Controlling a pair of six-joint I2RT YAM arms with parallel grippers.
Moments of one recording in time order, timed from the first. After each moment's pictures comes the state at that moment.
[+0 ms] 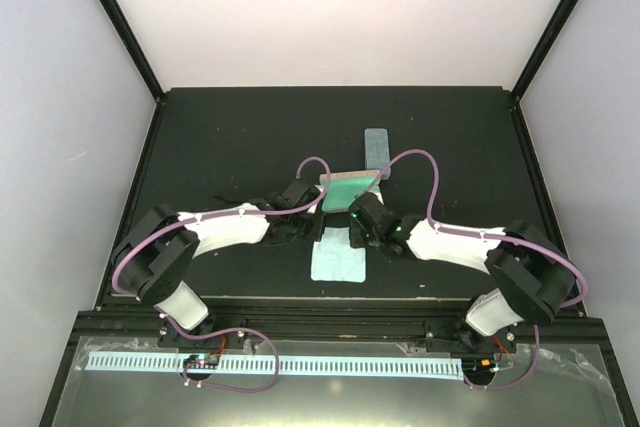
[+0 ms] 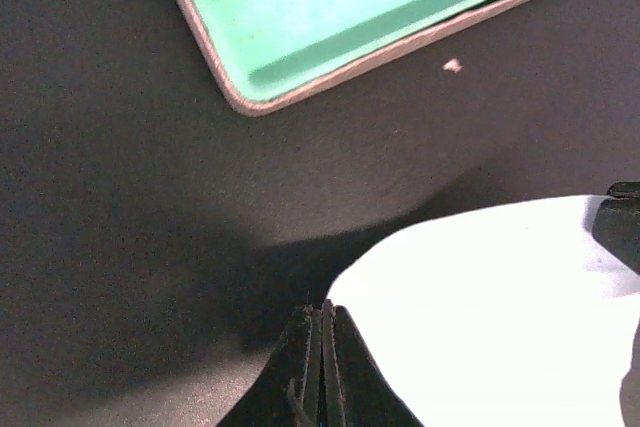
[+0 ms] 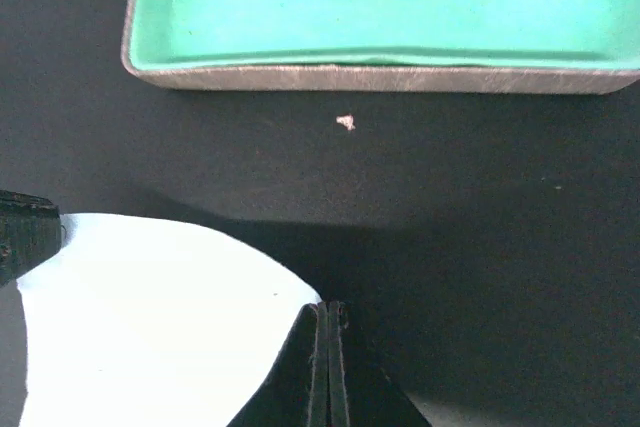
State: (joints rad) left arm -0.76 1.61 0.82 -0.22 0.08 -0.53; right arm 0.86 1.52 0.71 -0.19 0.16 0.67
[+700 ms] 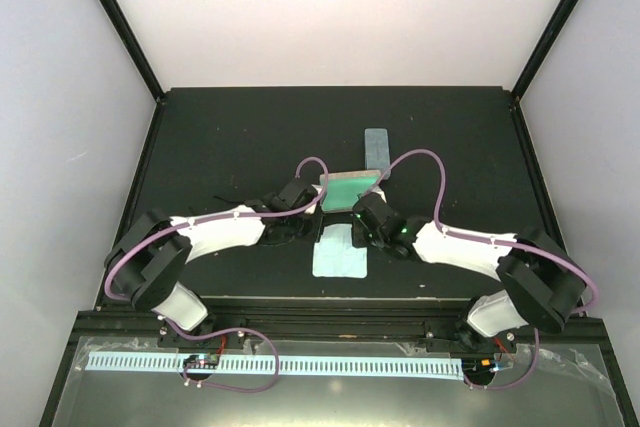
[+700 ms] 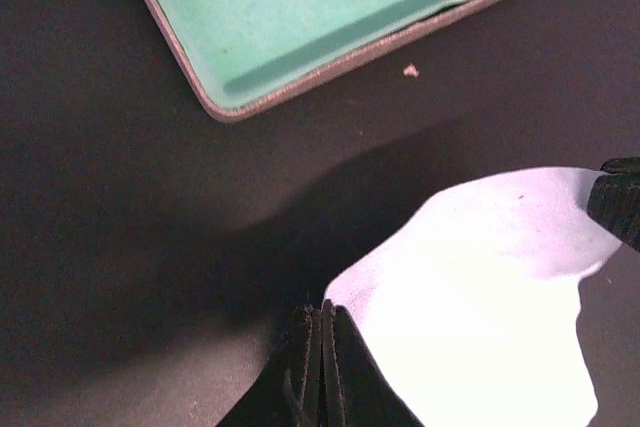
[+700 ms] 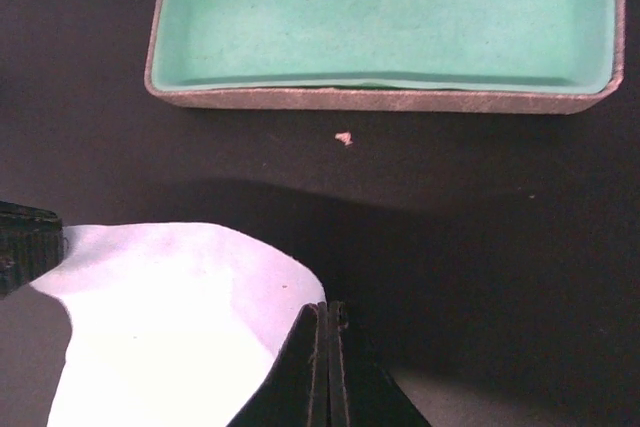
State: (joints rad) left arm -0.76 1.55 0.80 -0.21 0.10 -0.51; right arm 0.86 1.45 0.71 -0.20 0.19 0.66
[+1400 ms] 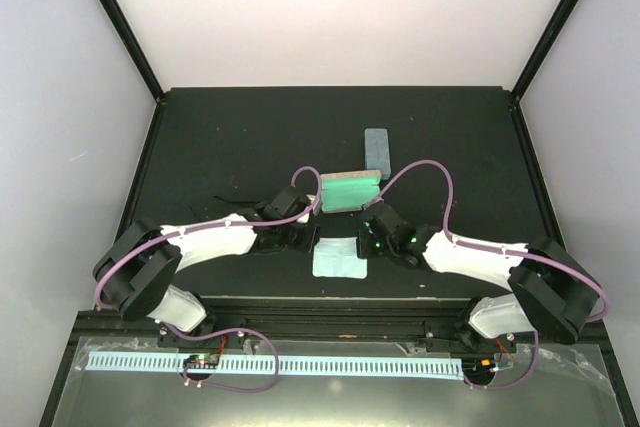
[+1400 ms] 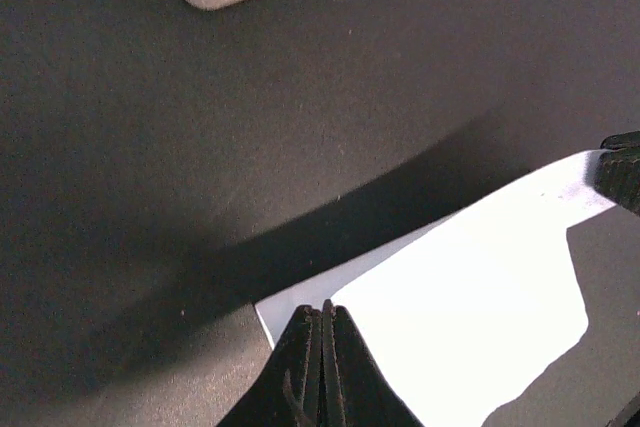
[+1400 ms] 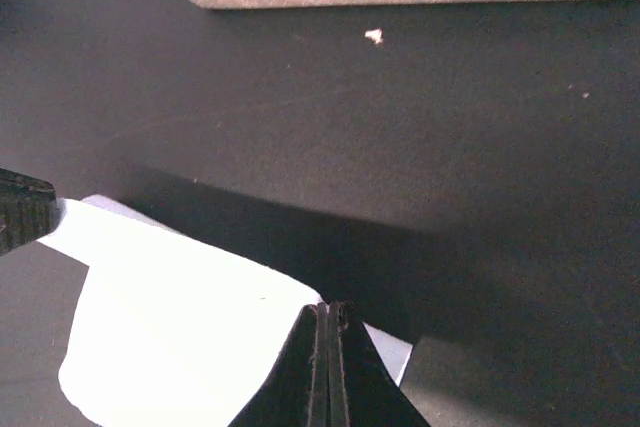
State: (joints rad) left arm -0.76 1.47 0.71 -0.21 0.17 -0.50; right arm 0.86 1.36 0.60 -0.17 0.07 0.66
